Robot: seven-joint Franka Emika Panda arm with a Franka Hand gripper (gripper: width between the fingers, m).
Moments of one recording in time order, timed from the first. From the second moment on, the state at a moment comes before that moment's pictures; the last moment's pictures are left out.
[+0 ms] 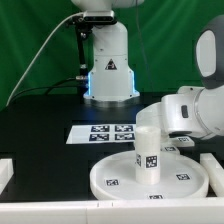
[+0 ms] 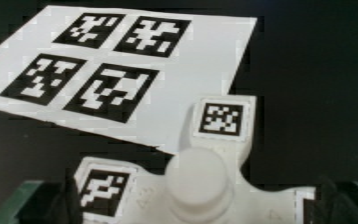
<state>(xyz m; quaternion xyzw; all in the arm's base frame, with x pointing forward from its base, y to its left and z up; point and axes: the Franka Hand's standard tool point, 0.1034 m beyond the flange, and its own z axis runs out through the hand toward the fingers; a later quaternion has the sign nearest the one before) 0.421 0.105 0.029 0.86 0.10 -0.48 0.15</state>
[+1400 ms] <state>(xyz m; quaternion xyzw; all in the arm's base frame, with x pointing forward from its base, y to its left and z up) 0.410 0.090 0.016 0.85 0.05 -0.50 0.17</state>
